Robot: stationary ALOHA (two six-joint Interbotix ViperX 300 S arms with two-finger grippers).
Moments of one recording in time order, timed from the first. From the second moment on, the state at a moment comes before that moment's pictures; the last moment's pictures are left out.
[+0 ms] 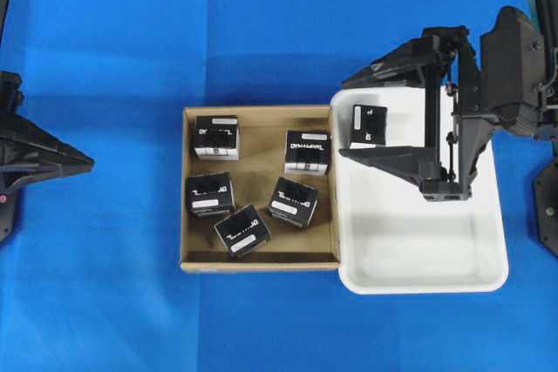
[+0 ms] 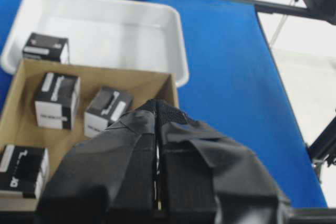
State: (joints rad) left arm -0.07 -1.02 0.99 0.01 0.20 -0.18; right arm -0.07 -0.53 0.74 0.07 0.06 -0.15
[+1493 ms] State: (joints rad) left arm -0.07 -1.10 1.01 0.01 0.20 -0.18; right arm -0.03 -0.53 0.79 0.07 0.02 -0.14
